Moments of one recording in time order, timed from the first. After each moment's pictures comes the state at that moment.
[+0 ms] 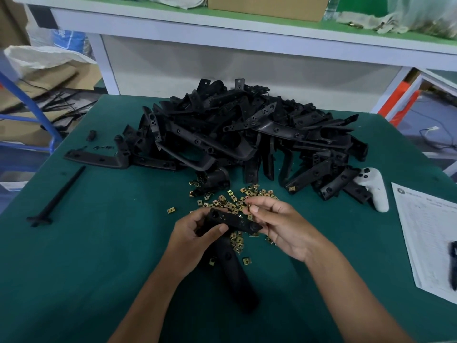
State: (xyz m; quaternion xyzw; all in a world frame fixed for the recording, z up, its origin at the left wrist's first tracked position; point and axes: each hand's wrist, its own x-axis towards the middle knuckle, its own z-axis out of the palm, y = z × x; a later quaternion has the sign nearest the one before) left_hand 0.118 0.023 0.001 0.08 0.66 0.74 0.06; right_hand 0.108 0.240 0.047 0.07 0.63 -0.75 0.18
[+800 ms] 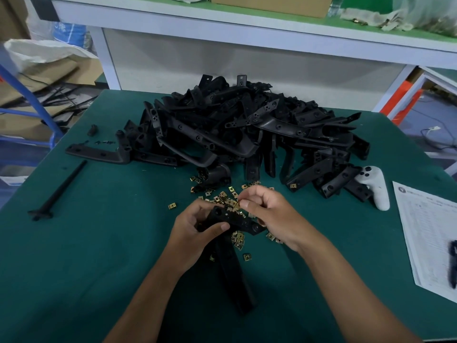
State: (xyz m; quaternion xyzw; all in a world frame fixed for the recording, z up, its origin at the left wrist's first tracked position) left_hand 0.117 0.021 -0.001 0.10 0.65 0.75 0.05; right_hand 0.102 0.226 0.055 -0.03 0.80 -0.58 0.14
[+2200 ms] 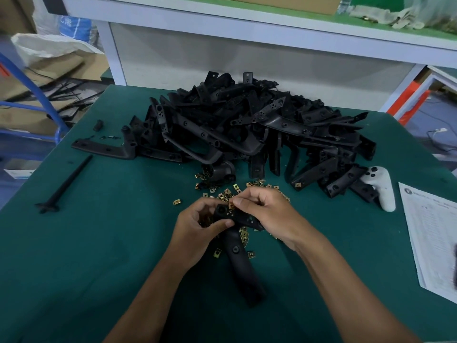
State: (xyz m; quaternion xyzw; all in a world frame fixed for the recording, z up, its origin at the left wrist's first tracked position) left_hand 0.115 0.024 -0.007 0.08 0.66 0.75 0.02; right_hand 0.103 0.209 0.061 -0.05 0.80 -0.58 0.14
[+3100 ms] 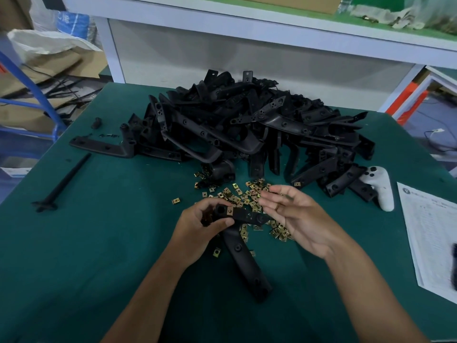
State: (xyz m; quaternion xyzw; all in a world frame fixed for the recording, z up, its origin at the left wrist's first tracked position) left_hand 0.112 0.022 -0.005 0.09 0.68 0.72 0.06; right_hand 0.114 0.260 0.055 0.10 0.60 -0.78 0.15
